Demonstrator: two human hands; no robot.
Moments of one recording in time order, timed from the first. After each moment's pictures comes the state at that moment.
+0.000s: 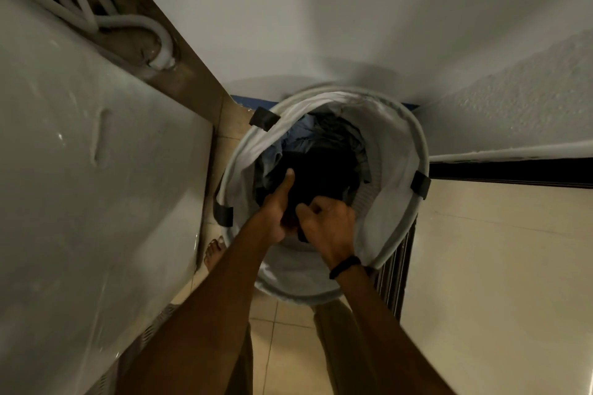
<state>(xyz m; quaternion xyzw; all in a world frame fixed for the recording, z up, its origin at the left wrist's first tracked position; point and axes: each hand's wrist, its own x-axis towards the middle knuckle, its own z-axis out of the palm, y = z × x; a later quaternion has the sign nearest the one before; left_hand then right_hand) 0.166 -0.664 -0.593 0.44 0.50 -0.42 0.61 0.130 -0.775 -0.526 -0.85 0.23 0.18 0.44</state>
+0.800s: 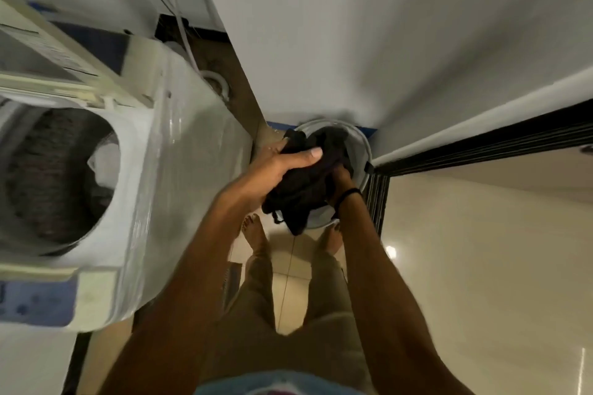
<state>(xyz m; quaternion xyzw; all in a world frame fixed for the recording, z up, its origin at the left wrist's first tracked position) 0.145 -0.621 -0.059 0.61 0.19 -0.37 0.68 0.139 -0.785 -0.279 -0.51 0.47 0.29 0.66</state>
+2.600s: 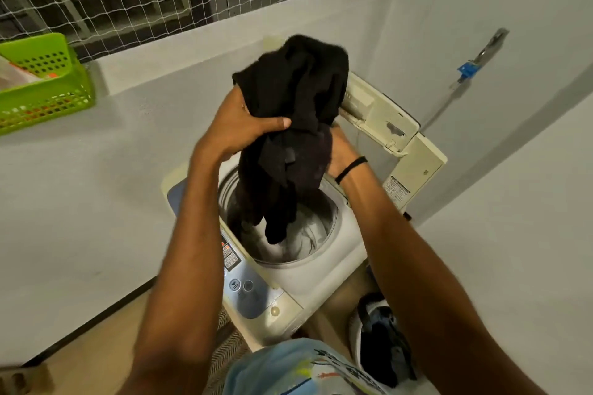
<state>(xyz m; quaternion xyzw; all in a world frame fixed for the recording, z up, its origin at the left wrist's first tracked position) 0.063 -0.165 0.179 0.78 0.23 0.21 0.55 0.192 -0.294 0.129 -0.59 -0.11 0.39 0.69</state>
